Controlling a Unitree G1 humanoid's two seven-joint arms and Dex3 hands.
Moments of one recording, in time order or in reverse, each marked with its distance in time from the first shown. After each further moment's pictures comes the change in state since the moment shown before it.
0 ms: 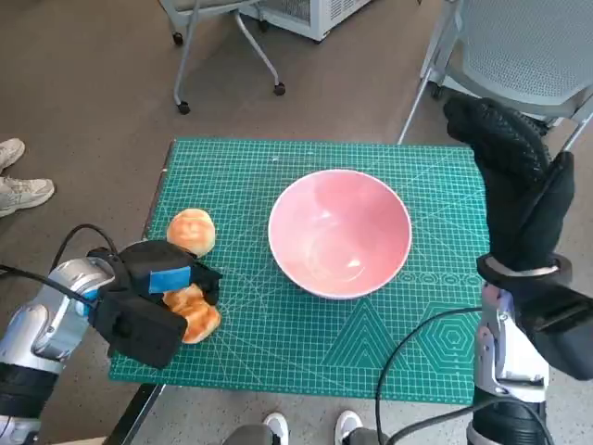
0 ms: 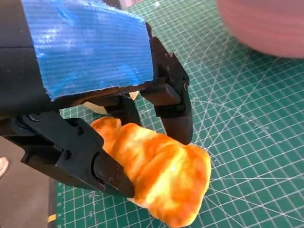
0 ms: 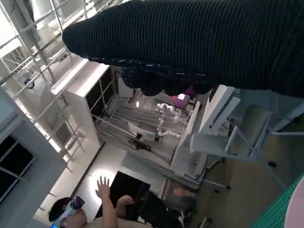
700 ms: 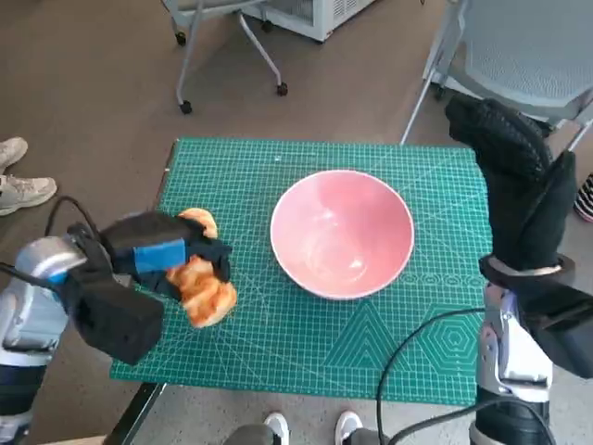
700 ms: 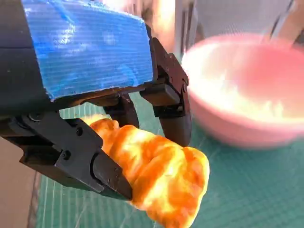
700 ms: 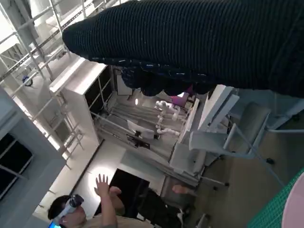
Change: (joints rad) left arm -0.079 0.003 0.127 -0.198 -0.230 0.108 -0.090; right arm -0.001 -0.014 -0.010 0.017 0.022 -0.001 0.021
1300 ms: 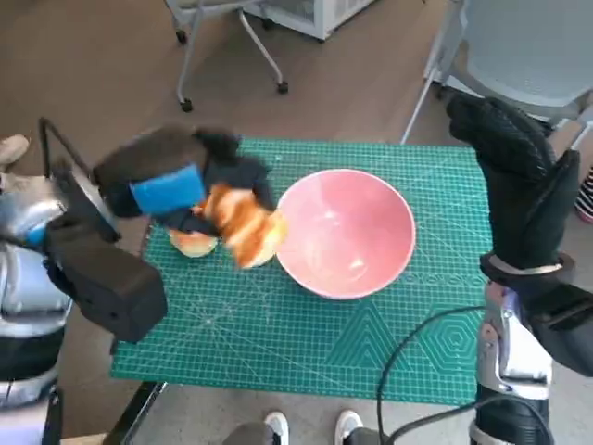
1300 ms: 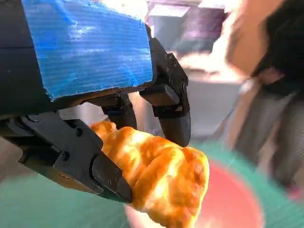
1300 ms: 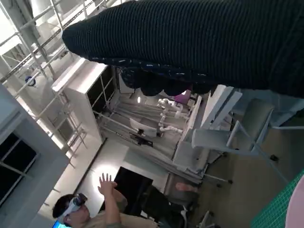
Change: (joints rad) left arm -0.271 -0.165 0.019 -0.101 -0.044 0.114 0.078; right arm -0.006 0.000 0.007 0.013 0.009 -0.023 0.003
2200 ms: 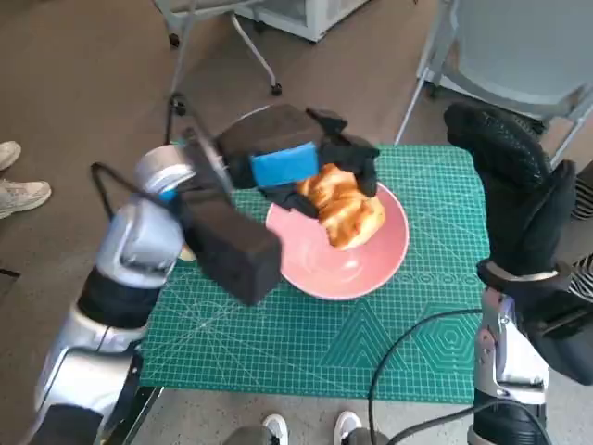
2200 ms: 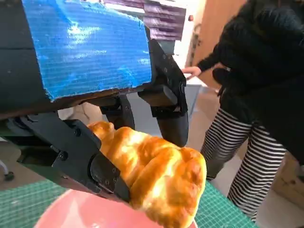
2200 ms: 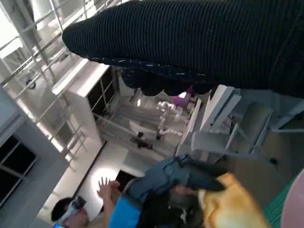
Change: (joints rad) left arm -0.252 -0.306 -0.217 0.433 0.161 -0.115 0.137; right arm 0.031 0.003 -0.001 -0.011 0.000 -0.011 -0.001
